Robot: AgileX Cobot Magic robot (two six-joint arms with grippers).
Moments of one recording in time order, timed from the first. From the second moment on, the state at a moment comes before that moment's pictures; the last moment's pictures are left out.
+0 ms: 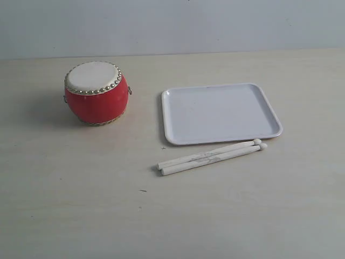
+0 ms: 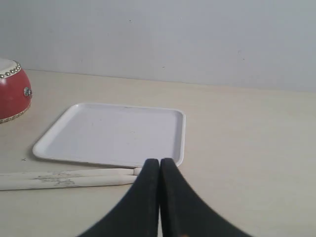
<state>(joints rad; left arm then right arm) -0.10 0.01 0.00 0.00 0.36 -0.05 0.07 0.01 0.00 0.08 0.29 -0.10</state>
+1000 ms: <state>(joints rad) -0.10 0.01 0.00 0.00 -0.14 -0.16 0.07 0.01 0.00 0.08 0.29 -0.10</state>
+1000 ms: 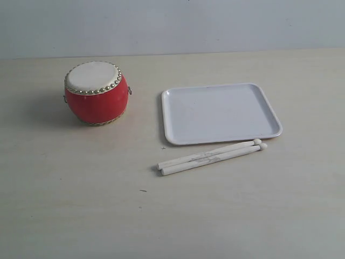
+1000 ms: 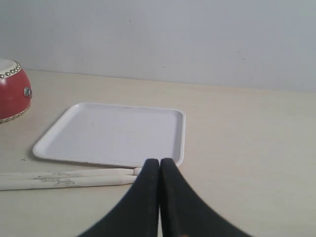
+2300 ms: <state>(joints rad) -0.10 0.63 -0.76 1.60 -0.72 -1.74 0.07 0.01 0.00 0.08 0.29 -0.10</state>
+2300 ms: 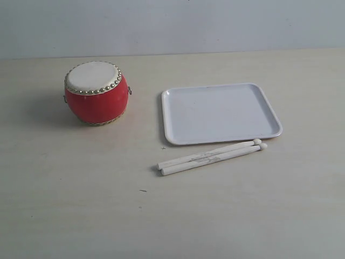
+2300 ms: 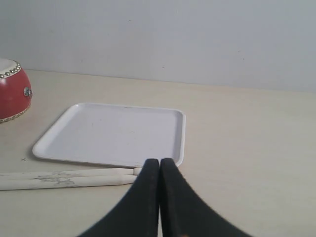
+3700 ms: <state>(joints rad) -0.10 0.90 -1.01 1.75 -0.55 -1.71 0.07 0.01 0.00 0.08 0.29 -0.10</state>
